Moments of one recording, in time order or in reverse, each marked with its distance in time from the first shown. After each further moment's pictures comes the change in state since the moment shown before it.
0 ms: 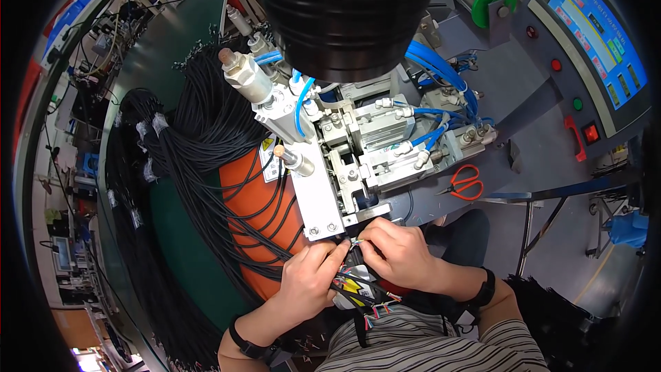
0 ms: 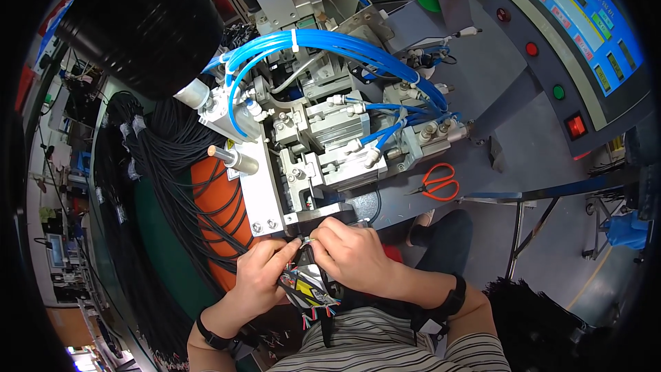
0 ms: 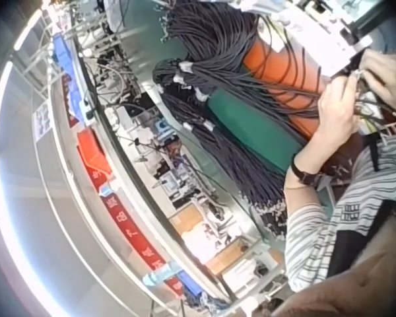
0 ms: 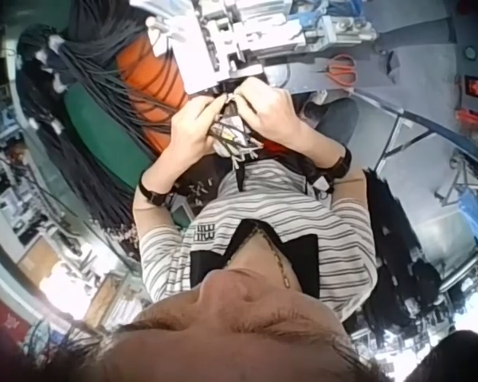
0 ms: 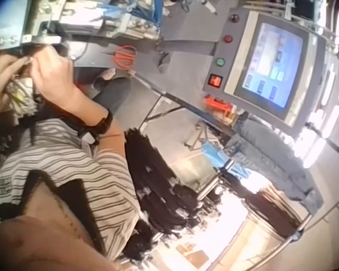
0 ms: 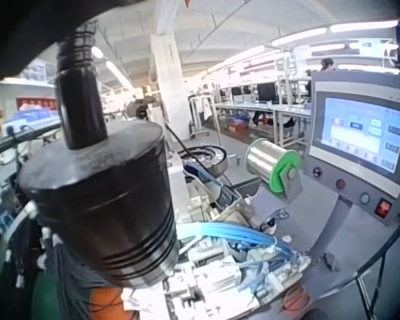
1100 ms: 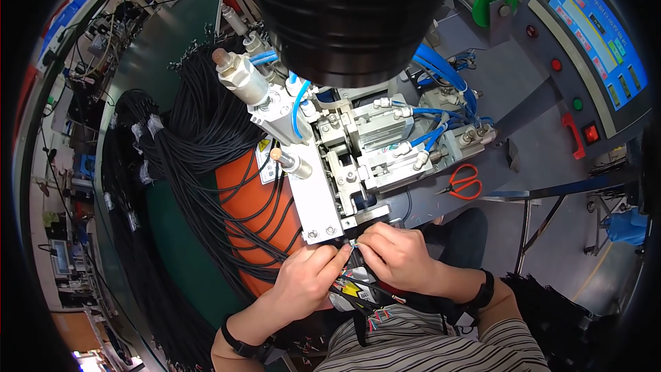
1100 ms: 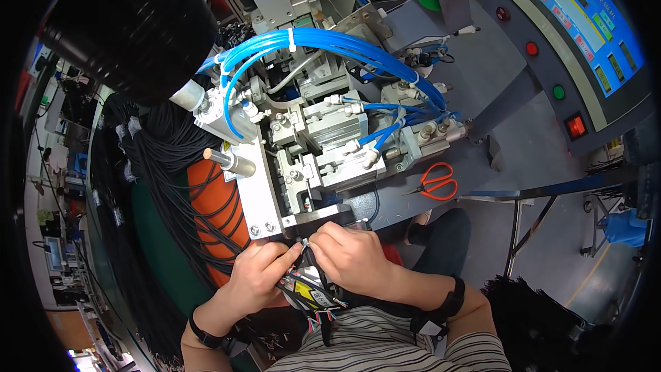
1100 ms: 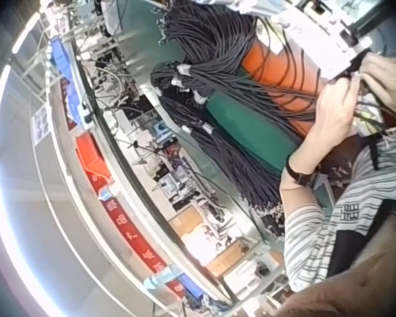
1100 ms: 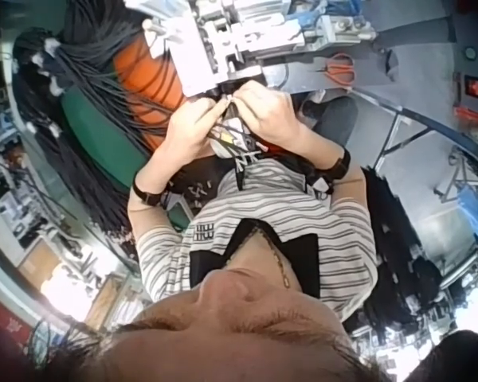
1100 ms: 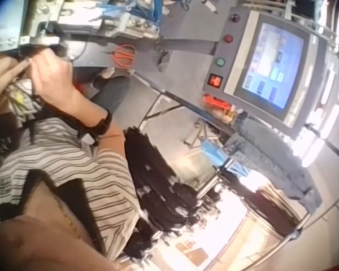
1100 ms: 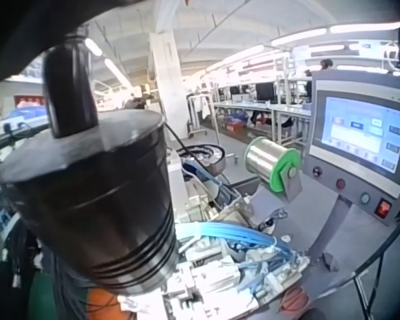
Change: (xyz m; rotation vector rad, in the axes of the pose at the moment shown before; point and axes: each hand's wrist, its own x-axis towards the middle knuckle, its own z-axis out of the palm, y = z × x) left_hand 0.004 -0.011 -0.006 0.018 -0.114 0.136; right_hand -0.003 -0.001 0.000 -0.056 0.008 -0.043
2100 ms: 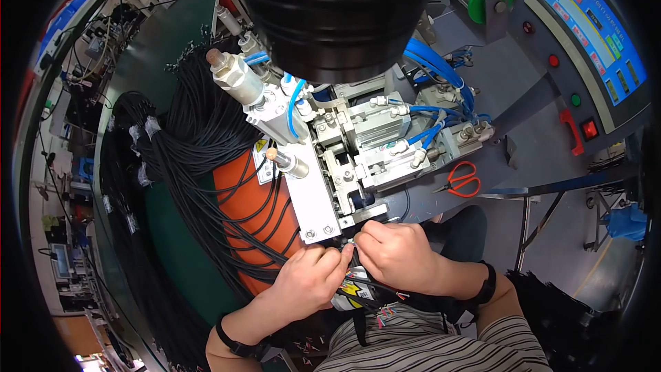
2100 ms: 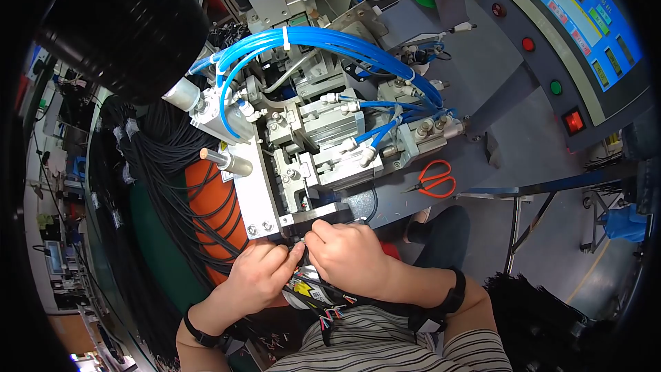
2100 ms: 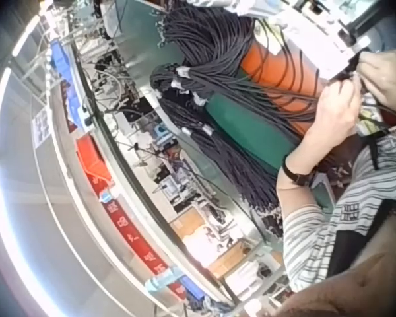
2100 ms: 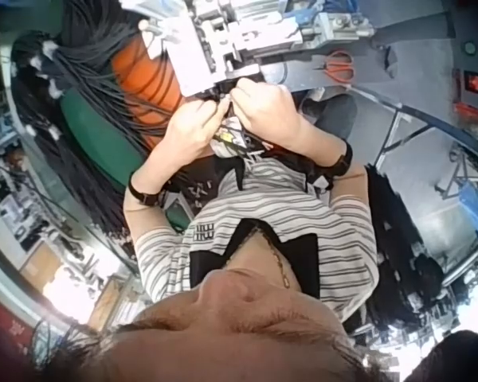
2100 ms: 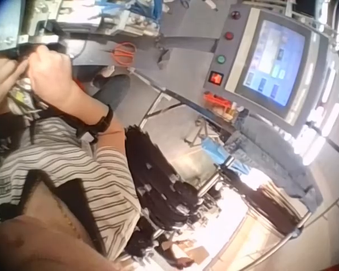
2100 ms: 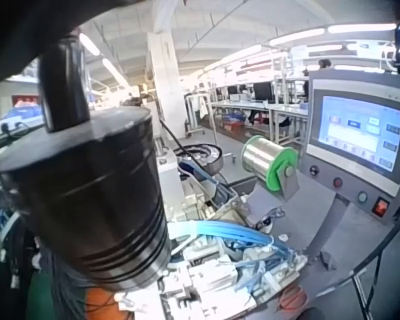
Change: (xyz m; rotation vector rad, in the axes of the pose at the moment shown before) left_hand 0.007 0.004 -0.007 0.225 -0.090 0.144; right_hand 0.014 -0.009 -0.015 -0.201 -0.193 -0.055
